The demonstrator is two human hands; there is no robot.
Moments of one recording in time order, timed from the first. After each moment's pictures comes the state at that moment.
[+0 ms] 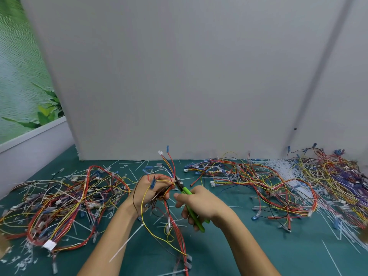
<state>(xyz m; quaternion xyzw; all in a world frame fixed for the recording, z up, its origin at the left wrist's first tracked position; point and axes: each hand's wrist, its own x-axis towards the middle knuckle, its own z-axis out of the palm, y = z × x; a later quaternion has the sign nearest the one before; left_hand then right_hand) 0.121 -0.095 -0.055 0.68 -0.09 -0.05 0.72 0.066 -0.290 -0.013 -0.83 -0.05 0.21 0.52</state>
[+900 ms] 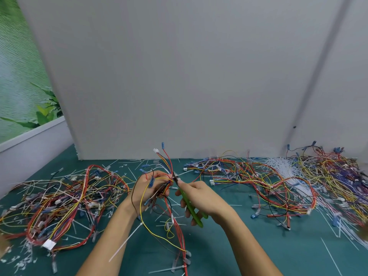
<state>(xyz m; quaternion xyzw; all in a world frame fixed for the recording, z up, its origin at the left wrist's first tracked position) 0.118 -0.098 -0.050 0.66 -0.08 -0.04 0.75 0.066 -0.291 -0.009 -0.81 -0.05 0.17 0.56</state>
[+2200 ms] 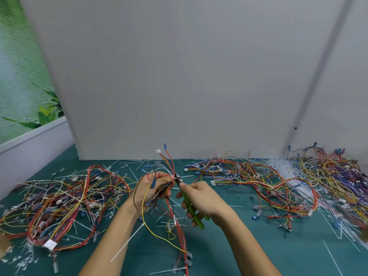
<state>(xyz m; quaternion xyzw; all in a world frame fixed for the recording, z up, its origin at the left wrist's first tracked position) 0.119 -0.100 -0.051 0.65 -0.08 -0.05 0.75 0.065 -0.291 -0.010 -0.81 -0.04 0.17 0.56</state>
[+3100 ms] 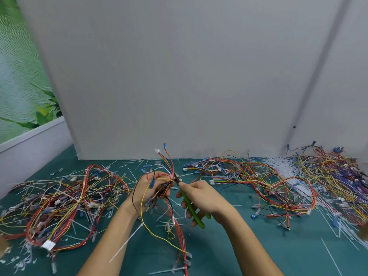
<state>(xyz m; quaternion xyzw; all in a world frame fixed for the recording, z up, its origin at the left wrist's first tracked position) 0.114 -0.103 -0.047 0.66 -0.08 -0.05 0.75 0.066 -0.296 -0.007 -0.81 -0.06 0.18 0.56</state>
